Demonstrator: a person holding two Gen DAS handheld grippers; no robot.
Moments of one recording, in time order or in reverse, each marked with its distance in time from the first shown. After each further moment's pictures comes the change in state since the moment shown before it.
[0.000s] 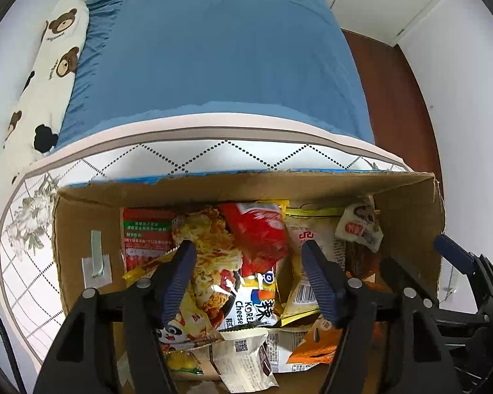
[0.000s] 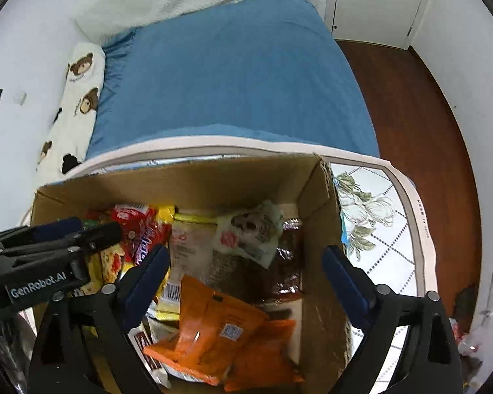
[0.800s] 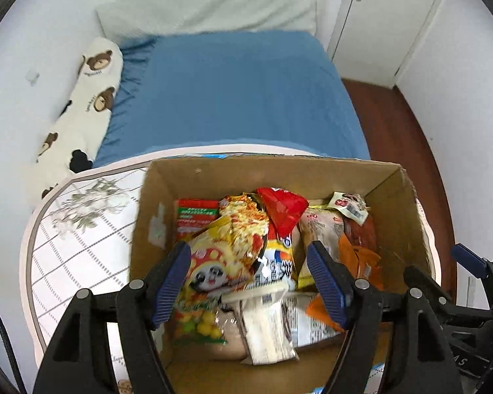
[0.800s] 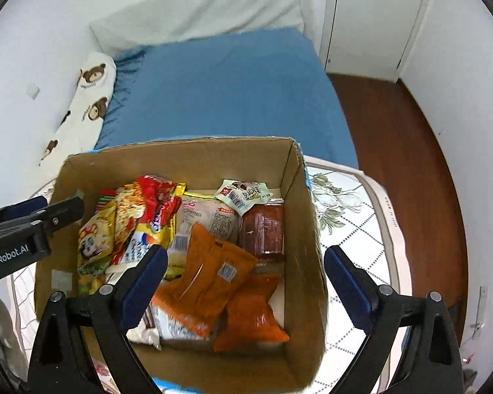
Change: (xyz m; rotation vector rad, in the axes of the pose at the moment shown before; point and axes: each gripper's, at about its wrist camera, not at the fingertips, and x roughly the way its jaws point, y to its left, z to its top) left arm -0.096 0.009 -0.104 0.010 -0.304 0.067; right arm -0.084 0.008 -0.082 -0.057 -0.185 -0.047
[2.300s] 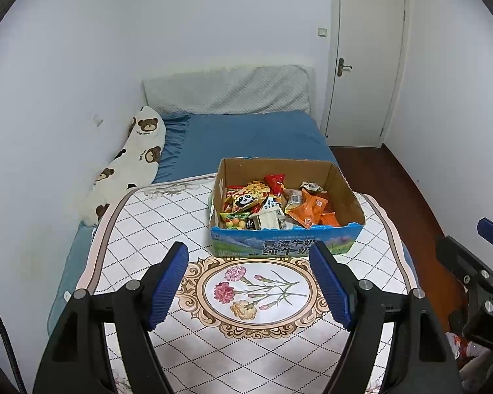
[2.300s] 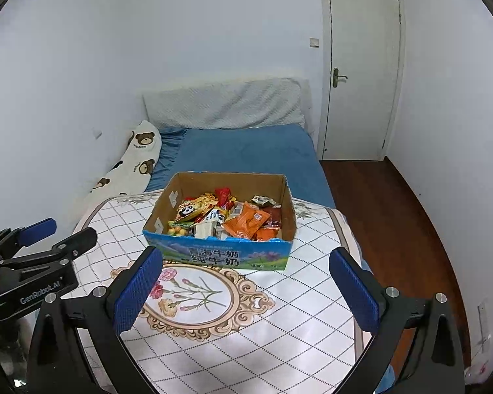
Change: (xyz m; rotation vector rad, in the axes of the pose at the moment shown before) left arm -0.262 -0.001 -0.254 -0.008 -0.395 0.069; right arm -0.321 0.020 -0.244 -0.084 -0.433 0.045
